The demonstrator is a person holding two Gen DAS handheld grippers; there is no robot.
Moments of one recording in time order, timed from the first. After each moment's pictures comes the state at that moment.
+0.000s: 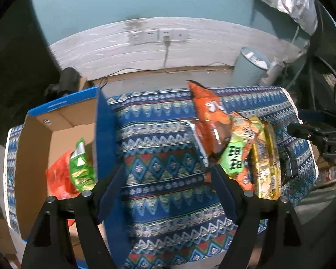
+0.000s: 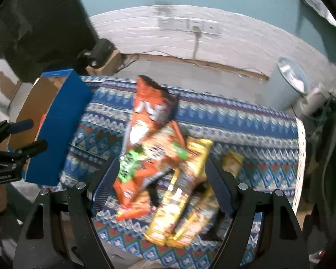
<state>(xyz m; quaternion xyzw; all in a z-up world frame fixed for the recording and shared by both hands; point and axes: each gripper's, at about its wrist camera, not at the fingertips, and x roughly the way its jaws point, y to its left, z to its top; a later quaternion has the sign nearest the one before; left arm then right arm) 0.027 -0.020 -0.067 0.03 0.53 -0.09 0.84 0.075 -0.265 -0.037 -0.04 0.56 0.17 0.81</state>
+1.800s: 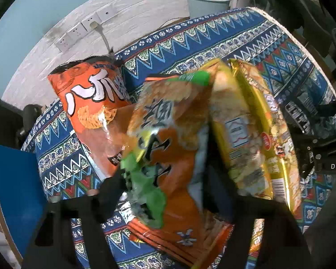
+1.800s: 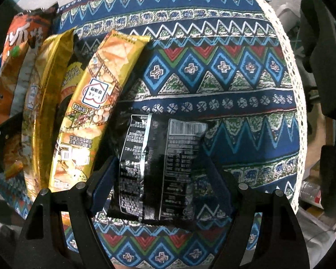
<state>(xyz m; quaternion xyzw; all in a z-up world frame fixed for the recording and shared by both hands) 0.055 -0.198 -0.194 0.21 0.57 -0.16 0.78 0.052 -0.408 -0.200 -0.02 0.68 0.03 0.73</state>
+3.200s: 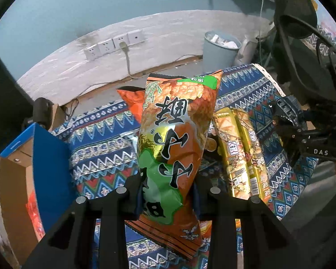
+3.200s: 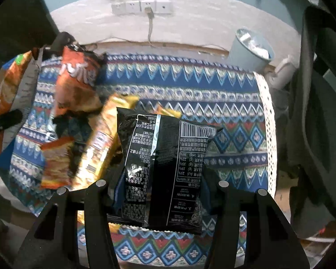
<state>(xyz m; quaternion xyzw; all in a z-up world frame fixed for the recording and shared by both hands) 0.033 -0.117 -0.094 0.10 0.51 -0.16 0.84 0.053 -0.362 -0.089 -0.07 0.57 0.08 0.81</state>
